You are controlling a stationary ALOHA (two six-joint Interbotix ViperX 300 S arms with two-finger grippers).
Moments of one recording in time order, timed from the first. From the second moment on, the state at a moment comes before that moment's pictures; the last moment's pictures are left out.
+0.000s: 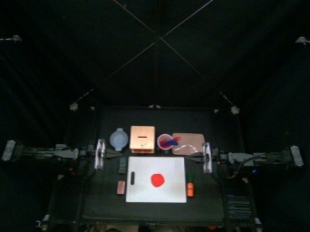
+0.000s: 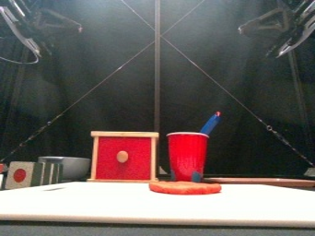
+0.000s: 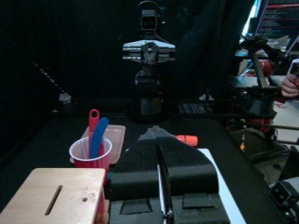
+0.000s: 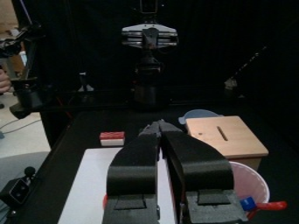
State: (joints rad) left arm 0.00 -0.96 1.19 0.00 -0.30 0.00; right arm 0.00 -0.96 1.17 0.00 -0.30 0.00
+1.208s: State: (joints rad) left arm -0.27 -0.02 0.99 -1.00 -0.85 -0.15; right arm -0.33 0.36 0.35 -0.42 -0.44 -0.01
